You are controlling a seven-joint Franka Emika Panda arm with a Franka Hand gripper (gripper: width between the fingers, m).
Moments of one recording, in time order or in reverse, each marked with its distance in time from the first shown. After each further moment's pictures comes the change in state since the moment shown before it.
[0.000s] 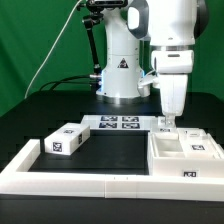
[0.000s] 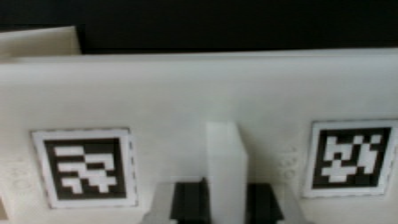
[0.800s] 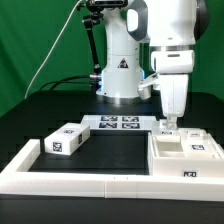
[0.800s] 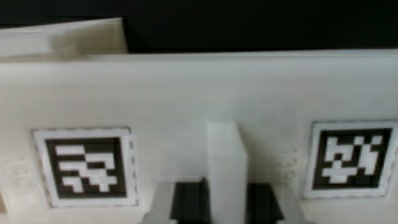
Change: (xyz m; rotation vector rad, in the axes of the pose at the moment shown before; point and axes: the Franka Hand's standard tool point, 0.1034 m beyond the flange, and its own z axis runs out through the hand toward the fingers) arm 0.002 0.010 0.000 -0.022 0.013 0.009
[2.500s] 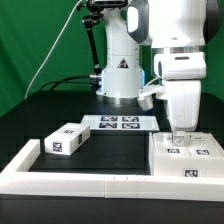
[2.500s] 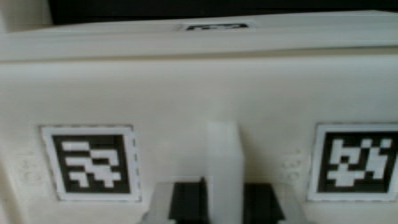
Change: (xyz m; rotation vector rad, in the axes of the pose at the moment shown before) arm 0.004 0.098 0.001 -0.026 0.005 -0.041
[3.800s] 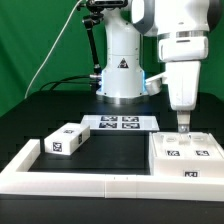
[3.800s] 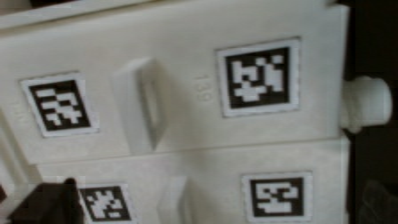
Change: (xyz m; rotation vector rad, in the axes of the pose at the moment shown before) arm 0.021 -0.036 -0.029 -0.078 0.027 0.184
